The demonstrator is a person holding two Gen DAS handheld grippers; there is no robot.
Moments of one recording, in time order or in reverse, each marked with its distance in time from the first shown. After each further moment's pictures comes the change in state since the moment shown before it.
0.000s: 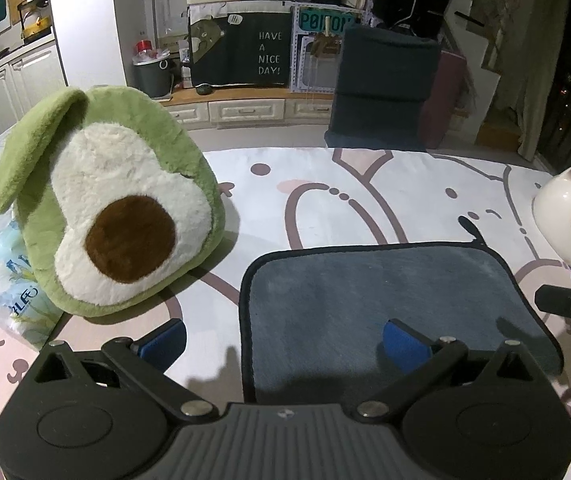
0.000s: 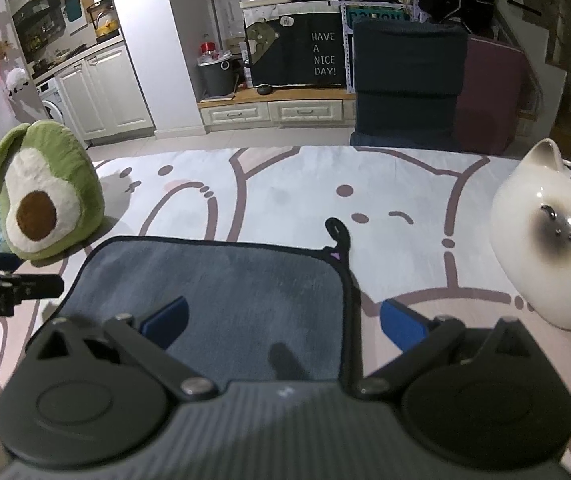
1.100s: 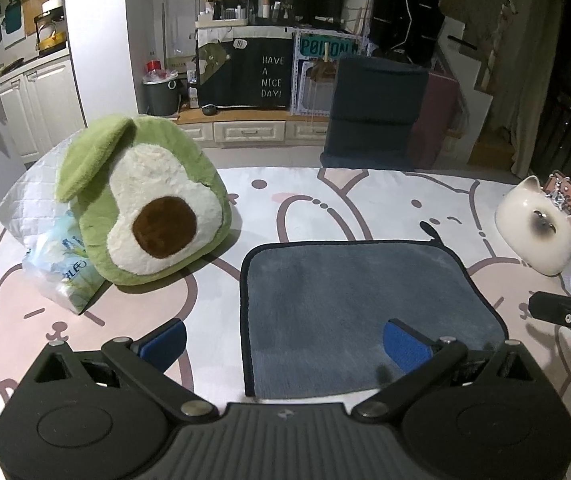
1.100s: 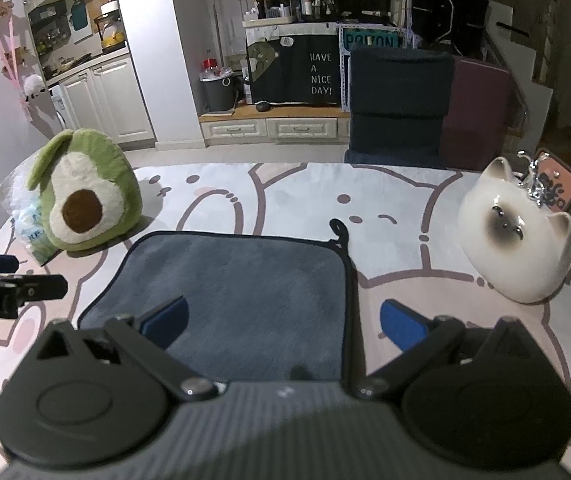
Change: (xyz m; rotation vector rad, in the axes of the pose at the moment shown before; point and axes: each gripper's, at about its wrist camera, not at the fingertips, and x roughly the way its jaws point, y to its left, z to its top) left arm -0.095 -0.014 -0.035 -0.017 -0.068 0.003; right arm -0.091 0.029 -0.028 -0.019 -0.056 -0.029
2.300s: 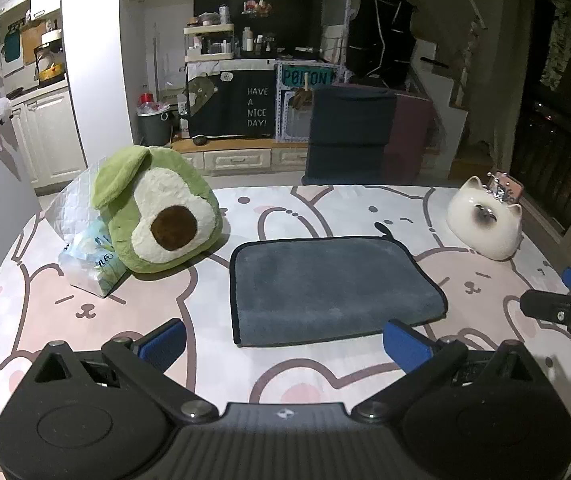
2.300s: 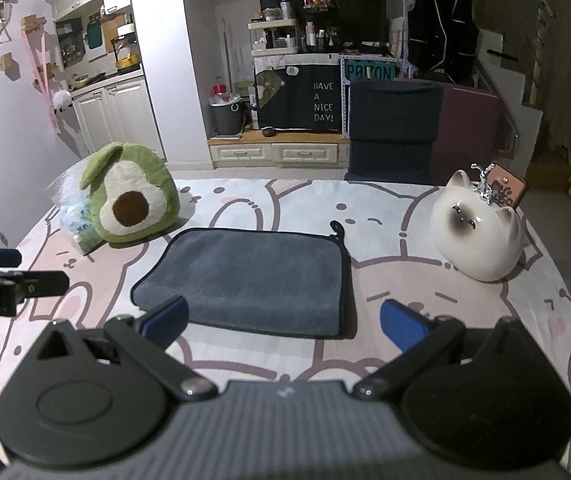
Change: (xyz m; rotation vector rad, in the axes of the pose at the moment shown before) left arm -0.107 -0.020 -0.050 0.041 -0.093 -0.025; right arm -0.097 0.013 -0.048 -0.019 -0.083 0.004
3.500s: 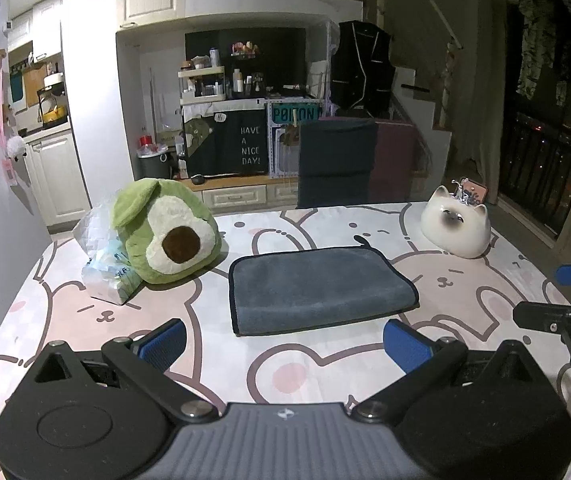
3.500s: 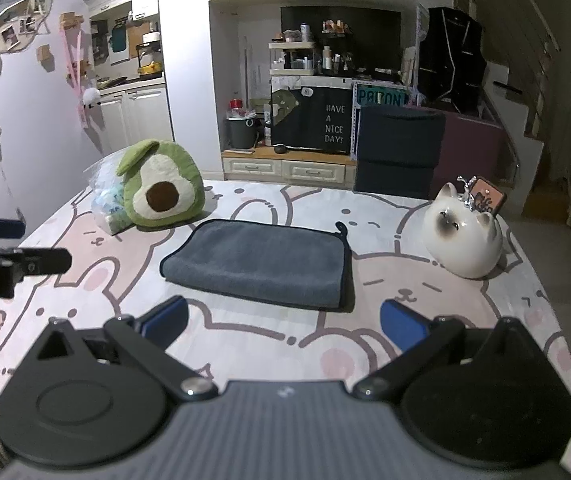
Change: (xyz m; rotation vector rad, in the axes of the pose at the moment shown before) left arm -0.078 -0.020 -0.052 0.059 -0.127 0.009; right arm -0.070 0.017 -0.048 -0.079 -0.072 0.002
